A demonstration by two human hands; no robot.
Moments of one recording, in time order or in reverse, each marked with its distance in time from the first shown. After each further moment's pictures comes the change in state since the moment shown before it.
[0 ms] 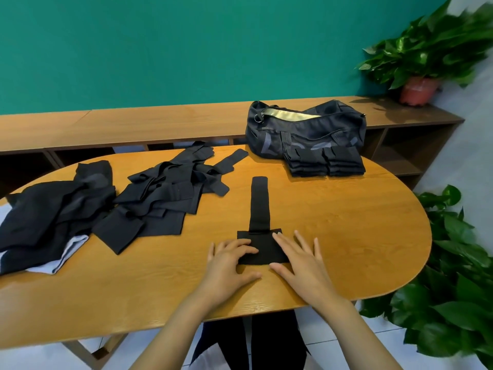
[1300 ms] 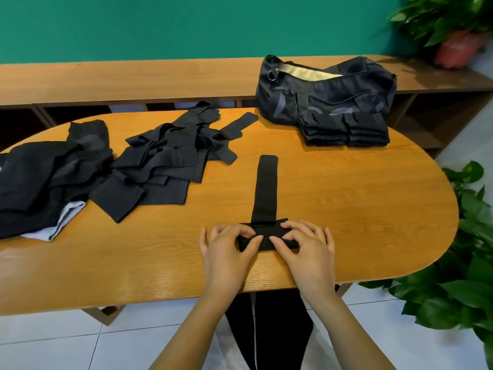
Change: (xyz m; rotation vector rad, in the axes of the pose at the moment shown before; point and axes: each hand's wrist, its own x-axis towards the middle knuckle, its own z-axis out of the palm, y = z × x) left_hand -0.020 0.000 0.030 -0.137 0.471 -0.191; right_hand -0.011 -0.029 0.032 0.233 0.359 0.164
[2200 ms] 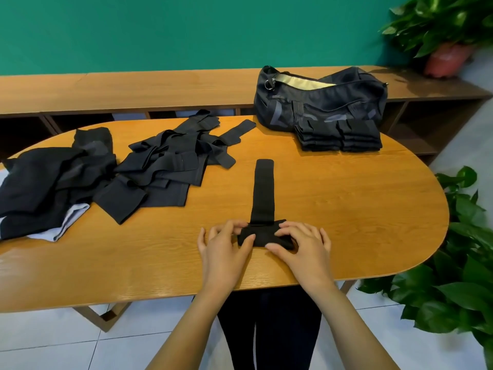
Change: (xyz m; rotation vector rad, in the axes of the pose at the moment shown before) left_hand 0.001 0.004 -0.005 0.001 -0.011 -0.026; right_hand 0.002 0.004 -0.011 0.014 -0.079 -0.032
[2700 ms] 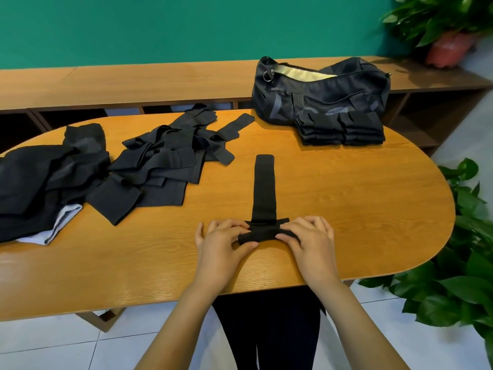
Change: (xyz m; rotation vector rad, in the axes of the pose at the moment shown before) left_hand 0.016 -0.012 -0.011 0.089 -0.185 0.138; right_hand 0.011 0.002 0.006 -0.033 0.151 -0.155
